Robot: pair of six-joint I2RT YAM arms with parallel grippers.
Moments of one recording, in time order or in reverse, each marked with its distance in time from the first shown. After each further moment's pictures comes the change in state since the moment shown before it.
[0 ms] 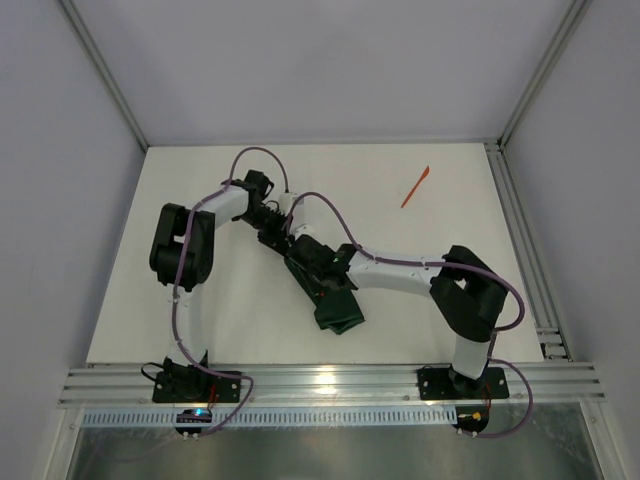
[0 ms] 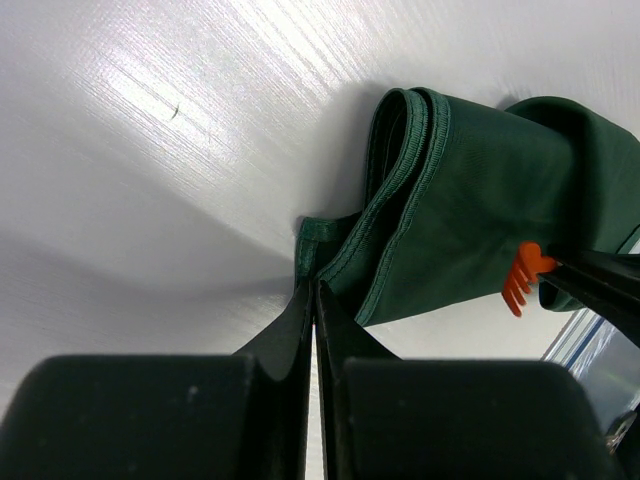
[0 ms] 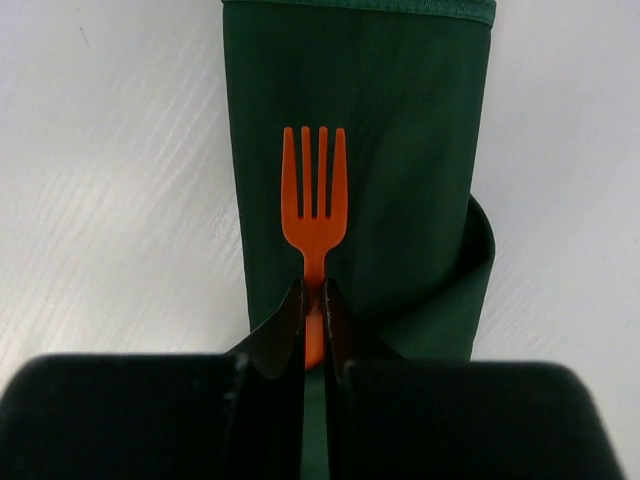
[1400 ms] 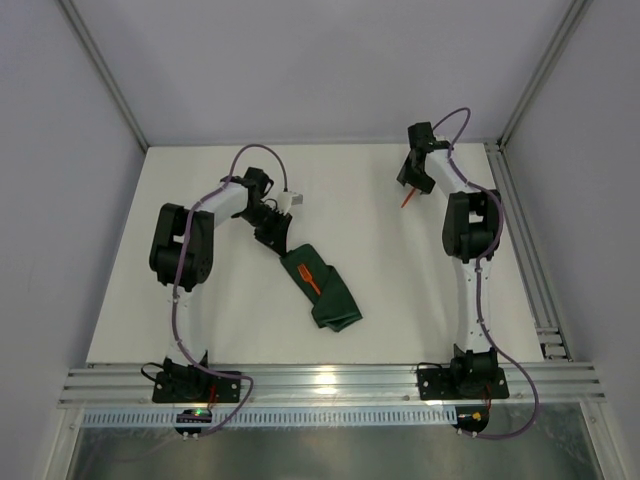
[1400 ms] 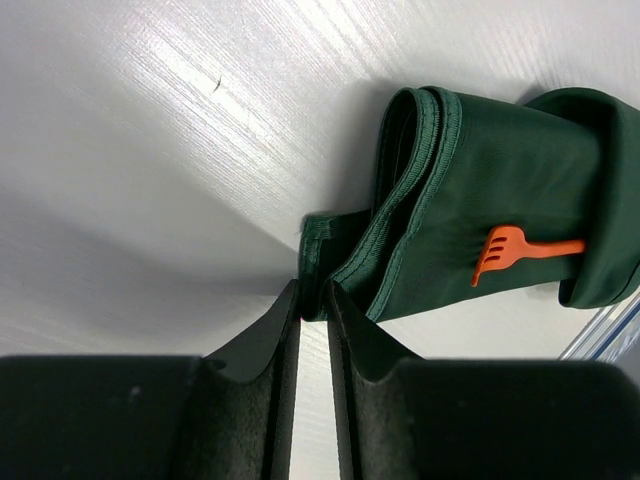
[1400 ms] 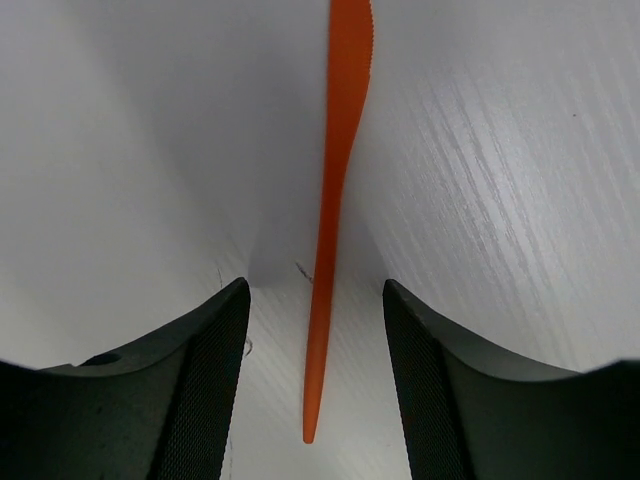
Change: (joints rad) left arm 0.002 0.000 0.039 -0.059 -0.079 0.027; right arm -0.901 0.632 0.919 -0.323 -0.012 0.203
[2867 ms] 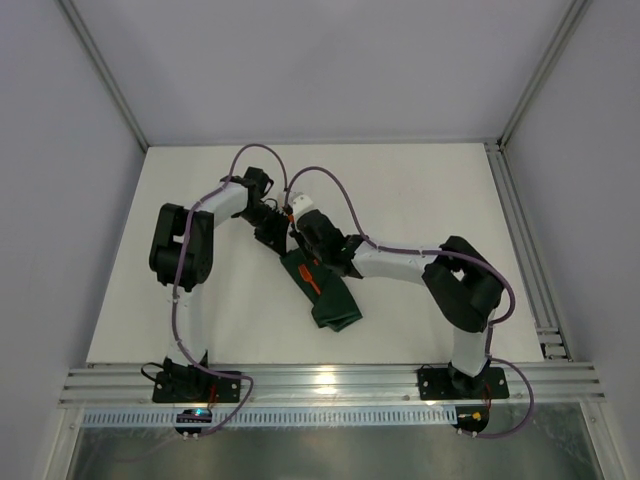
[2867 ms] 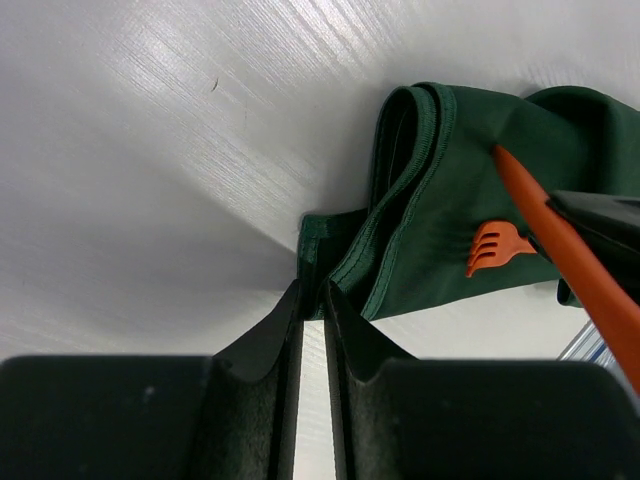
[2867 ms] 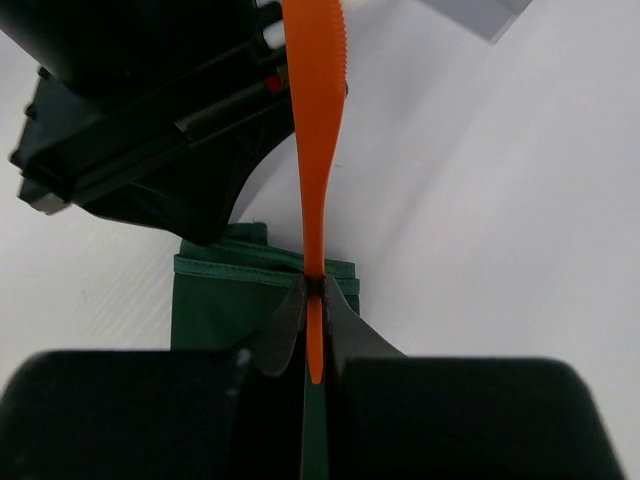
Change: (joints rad) left arm 0.000 -0.002 0.000 -0.001 0.003 0.005; right arm 0.782 -0.590 -0.931 0.817 0.031 -0.476
